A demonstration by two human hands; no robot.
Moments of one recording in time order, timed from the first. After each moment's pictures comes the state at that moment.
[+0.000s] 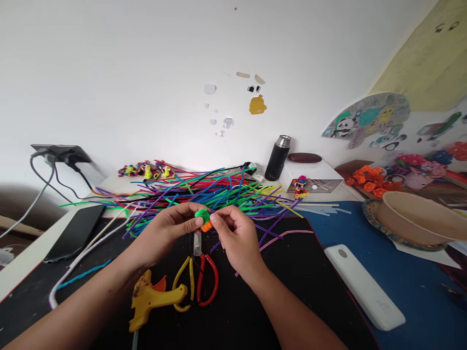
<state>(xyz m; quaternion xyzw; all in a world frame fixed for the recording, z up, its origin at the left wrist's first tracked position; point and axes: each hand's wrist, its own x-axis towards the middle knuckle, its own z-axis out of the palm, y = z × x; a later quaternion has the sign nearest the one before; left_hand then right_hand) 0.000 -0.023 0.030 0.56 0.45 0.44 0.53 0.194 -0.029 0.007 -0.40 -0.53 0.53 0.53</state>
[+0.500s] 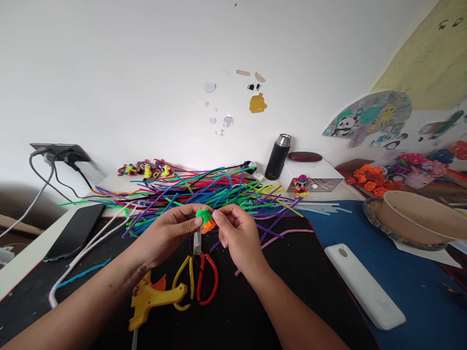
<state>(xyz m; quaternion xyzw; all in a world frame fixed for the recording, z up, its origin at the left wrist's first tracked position) 0.007 -0.023 0.025 0.44 0.43 0.47 0.64 0.194 -0.025 0.011 -0.35 -0.46 0.61 0.55</state>
